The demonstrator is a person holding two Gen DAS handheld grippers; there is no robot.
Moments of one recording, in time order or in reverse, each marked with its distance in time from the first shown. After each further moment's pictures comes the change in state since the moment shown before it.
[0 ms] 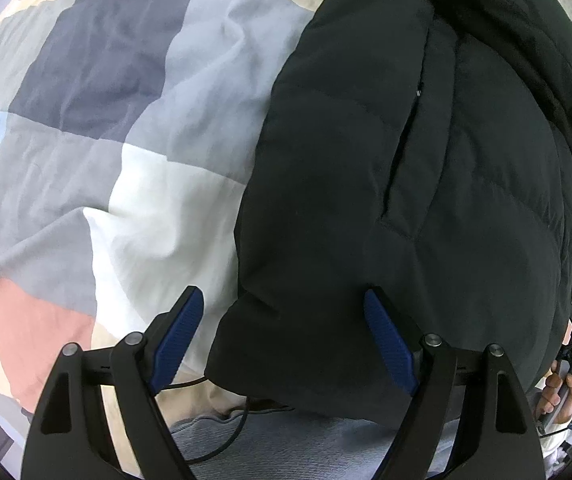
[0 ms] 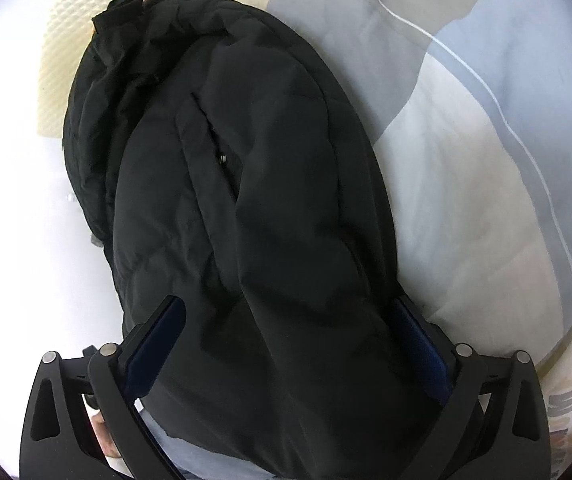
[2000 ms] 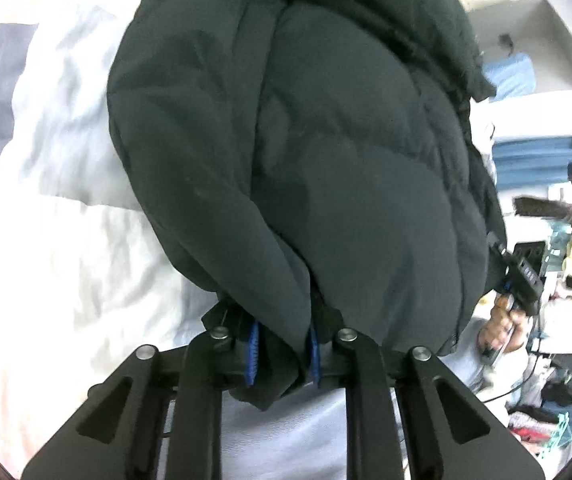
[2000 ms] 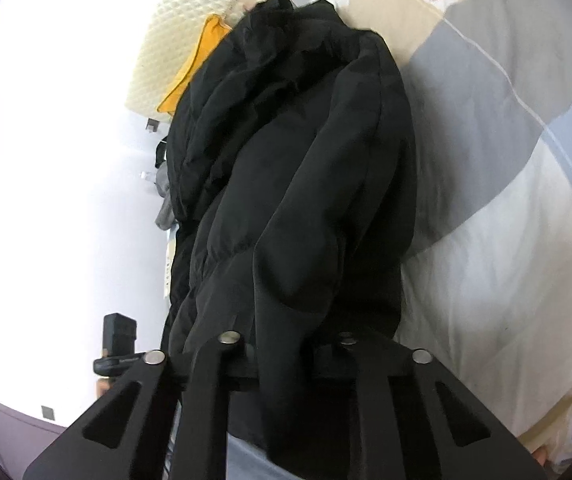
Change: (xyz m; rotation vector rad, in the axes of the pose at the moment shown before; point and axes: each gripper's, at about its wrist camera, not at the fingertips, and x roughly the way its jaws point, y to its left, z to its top) left arm 0.051 -0.051 -0.007 0.226 0.008 -0.392; right arm -0.012 0.052 -0.032 -0.260 -0.156 0.207
